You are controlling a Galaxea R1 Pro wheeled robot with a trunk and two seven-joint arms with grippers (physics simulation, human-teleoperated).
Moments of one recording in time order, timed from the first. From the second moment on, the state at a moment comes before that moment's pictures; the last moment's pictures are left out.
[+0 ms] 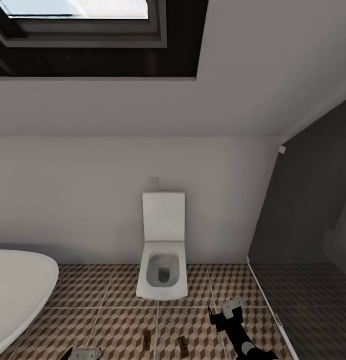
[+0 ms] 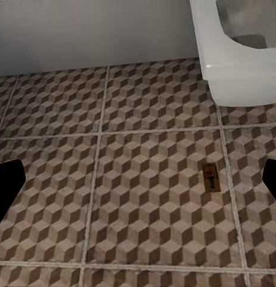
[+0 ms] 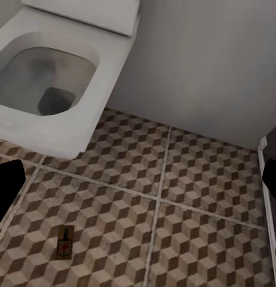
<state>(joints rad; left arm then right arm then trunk) -0.40 0.08 -0.59 0.07 0.56 -0.69 0.05 -0.57 0.04 0.25 -0.02 0.09 -0.55 -0.12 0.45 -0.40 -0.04</state>
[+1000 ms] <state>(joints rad) -0.40 0.08 -0.59 0.07 0.56 -0.69 0.05 -0.57 0.05 0.25 -0.02 0.09 -0.54 -0.12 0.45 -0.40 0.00</state>
